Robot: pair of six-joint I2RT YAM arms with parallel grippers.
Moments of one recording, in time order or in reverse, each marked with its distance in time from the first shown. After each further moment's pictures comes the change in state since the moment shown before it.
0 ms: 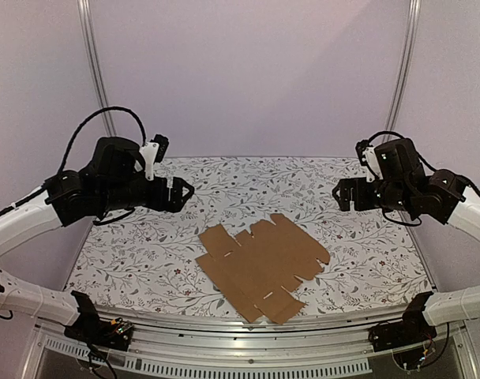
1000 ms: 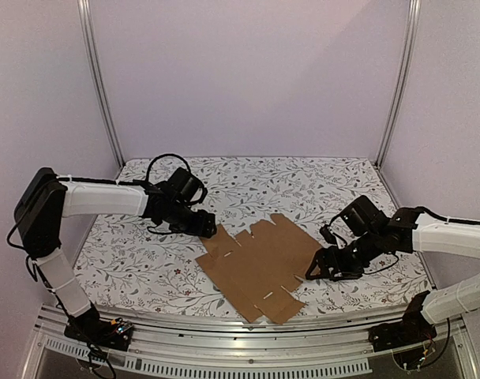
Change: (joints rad) left arm 0.114 0.610 0.021 0.128 0.183 -0.097; right arm 0.066 0.132 -0.342 0.035 -0.689 0.273
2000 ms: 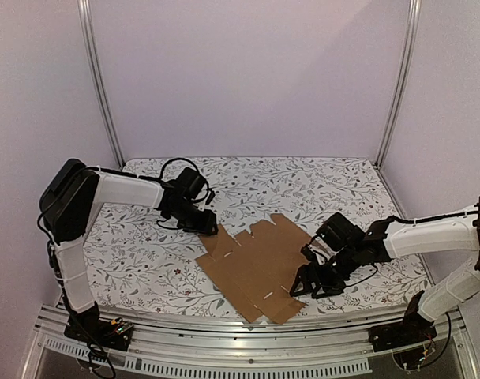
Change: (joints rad) left arm 0.088 0.240 0.140 0.018 0.150 0.097; right arm 0.105 0.219 -0.039 0.201 -0.089 0.124
